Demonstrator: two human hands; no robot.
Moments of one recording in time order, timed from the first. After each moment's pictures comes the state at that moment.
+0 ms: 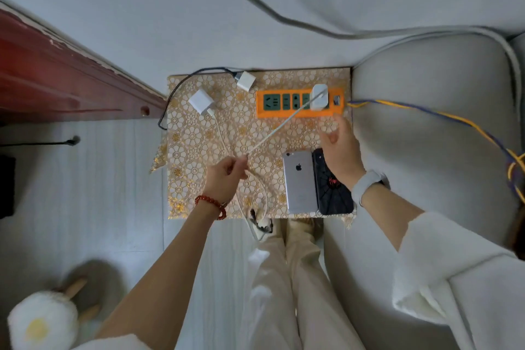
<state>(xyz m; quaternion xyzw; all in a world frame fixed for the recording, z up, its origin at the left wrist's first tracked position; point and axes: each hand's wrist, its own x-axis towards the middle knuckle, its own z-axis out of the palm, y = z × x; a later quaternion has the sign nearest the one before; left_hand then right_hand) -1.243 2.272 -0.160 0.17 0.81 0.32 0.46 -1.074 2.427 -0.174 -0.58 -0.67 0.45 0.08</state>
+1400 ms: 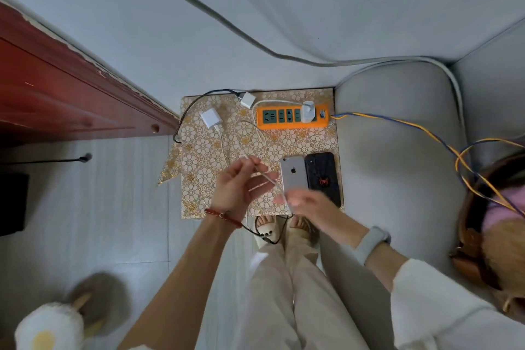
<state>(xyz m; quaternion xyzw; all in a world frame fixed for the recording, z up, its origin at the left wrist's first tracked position) -1.214 2.271 -0.046 0.00 0.55 0.59 0.59 -1.055 2.340 -0.063 -0.39 -0.59 0.69 -0.12</state>
